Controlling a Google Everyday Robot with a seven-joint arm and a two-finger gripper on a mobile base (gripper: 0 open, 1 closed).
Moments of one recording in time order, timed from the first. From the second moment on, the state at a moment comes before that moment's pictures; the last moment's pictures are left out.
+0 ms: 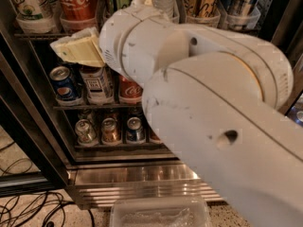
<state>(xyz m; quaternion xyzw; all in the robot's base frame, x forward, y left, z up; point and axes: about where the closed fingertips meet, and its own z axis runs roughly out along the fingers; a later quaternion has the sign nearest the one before) 0.495 0.075 1.080 -0.30 0.67 0.09 0.68</state>
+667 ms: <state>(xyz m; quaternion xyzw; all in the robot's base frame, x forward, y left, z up) 0.493 0.067 1.088 -0.29 0.66 0.08 0.68</state>
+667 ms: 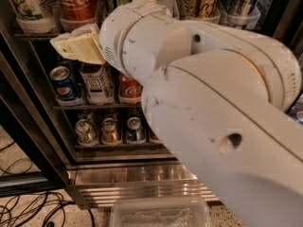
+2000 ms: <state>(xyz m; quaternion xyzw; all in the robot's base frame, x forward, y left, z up) 0.481 0.085 1.054 -0.30 0.65 0.07 0.70</state>
